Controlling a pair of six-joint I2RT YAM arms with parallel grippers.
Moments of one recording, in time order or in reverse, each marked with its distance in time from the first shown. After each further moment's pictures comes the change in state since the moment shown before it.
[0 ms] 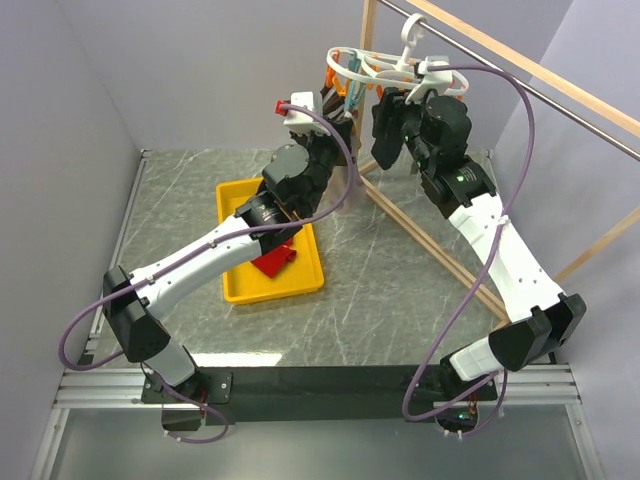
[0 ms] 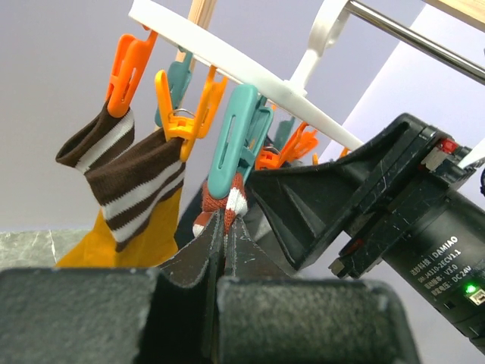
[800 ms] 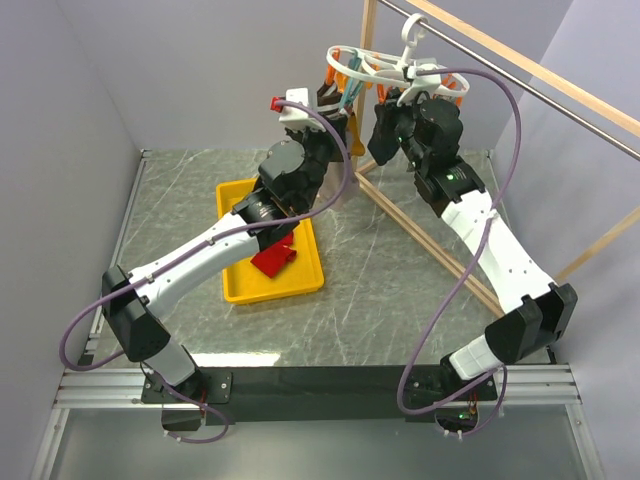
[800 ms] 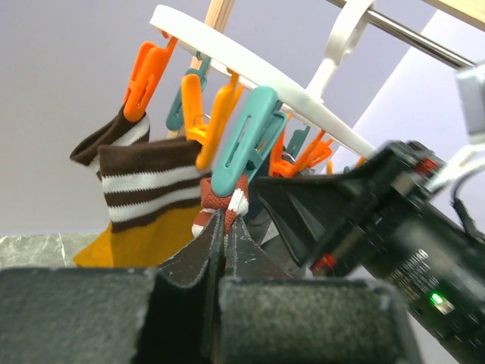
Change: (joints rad) left arm 0.031 0.000 0.000 0.000 0.011 0.000; right arm -0.015 0.047 -0.042 0.113 -0.061 -0.060
